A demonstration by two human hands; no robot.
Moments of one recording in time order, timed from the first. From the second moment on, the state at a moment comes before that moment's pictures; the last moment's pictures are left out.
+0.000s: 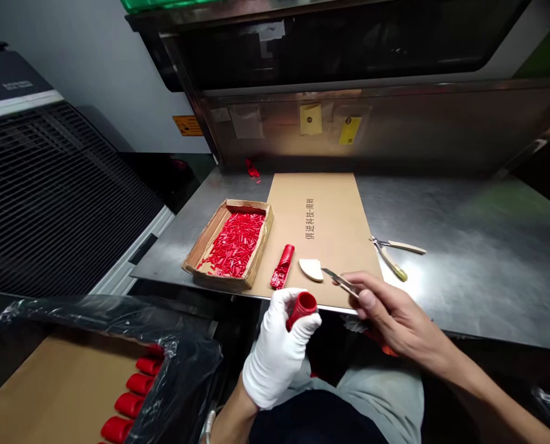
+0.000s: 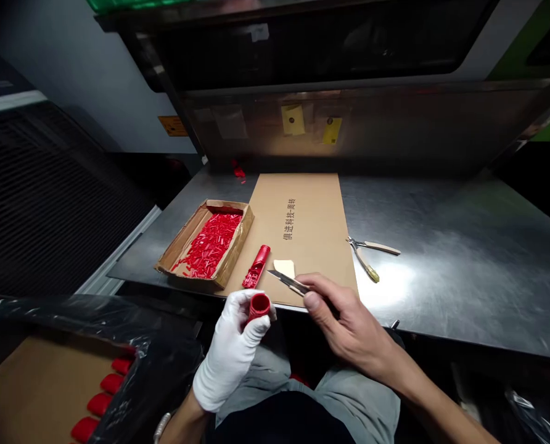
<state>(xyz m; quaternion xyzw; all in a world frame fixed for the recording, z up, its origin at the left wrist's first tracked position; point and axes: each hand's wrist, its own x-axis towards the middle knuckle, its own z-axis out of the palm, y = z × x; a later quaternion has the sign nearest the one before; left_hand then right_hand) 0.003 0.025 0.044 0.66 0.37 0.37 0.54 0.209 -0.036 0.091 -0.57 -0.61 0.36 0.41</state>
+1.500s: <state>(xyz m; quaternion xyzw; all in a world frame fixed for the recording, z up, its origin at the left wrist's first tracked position) 0.000 0.028 0.037 0.66 0.41 0.48 0.41 0.208 -0.046 0.086 -0.62 -0.72 0.17 0.28</state>
